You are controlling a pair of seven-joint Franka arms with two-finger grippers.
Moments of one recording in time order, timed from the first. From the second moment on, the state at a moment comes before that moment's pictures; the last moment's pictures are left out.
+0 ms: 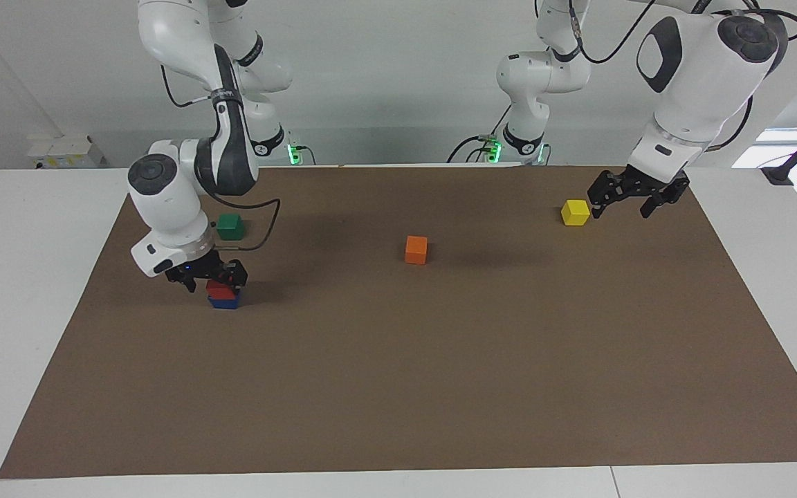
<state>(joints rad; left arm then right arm) -0.05 0.03 -0.05 -1.66 0.00 1.68 -0.03 0.02 0.17 0.00 -1.90 -0.07 2.09 0.10</state>
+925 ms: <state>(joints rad) -0.05 0.03 -0.05 -1.66 0.00 1.68 -0.03 -0.04 -0.06 -0.01 -1.63 -0.02 1.53 -0.13</state>
